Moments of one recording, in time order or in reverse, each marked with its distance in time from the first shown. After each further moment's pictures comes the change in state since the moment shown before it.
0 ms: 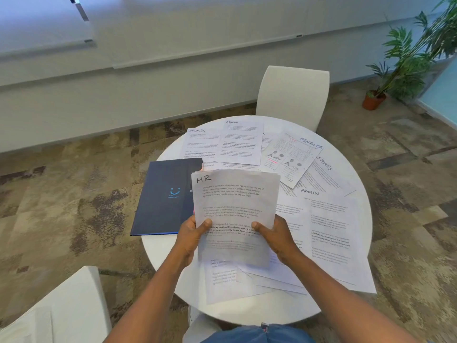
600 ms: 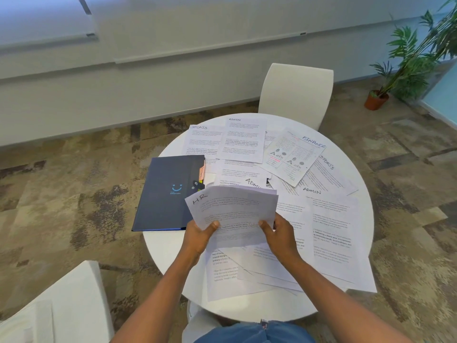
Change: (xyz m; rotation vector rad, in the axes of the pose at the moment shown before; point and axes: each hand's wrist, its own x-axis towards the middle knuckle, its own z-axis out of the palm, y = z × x) left_hand -0.001 -0.014 0.011 0.100 0.126 0.052; right_hand -0.009 0.008 0.007 -0.227 0.146 -0.083
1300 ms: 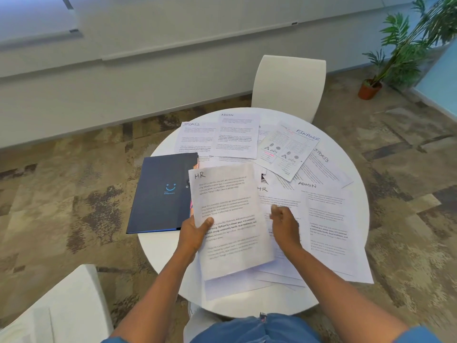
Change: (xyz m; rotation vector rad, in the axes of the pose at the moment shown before) left_hand 0.014 -0.009 -0.003 0.028 -0.012 -0.043; right_hand 0.025 0.018 -0.015 -0.154 0.165 0.233
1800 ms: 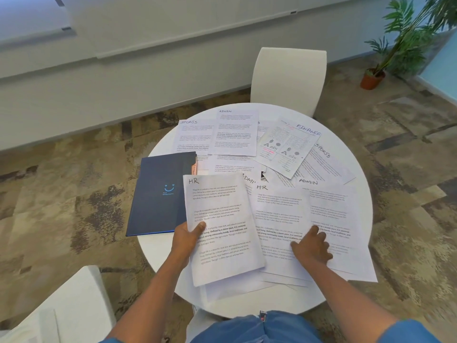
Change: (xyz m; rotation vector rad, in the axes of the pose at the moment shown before) left_hand 0.005 -0.003 -0.010 -0.015 0.076 -0.132; right_hand 0.013 0.074 -0.028 -0.653 0.032 0.344
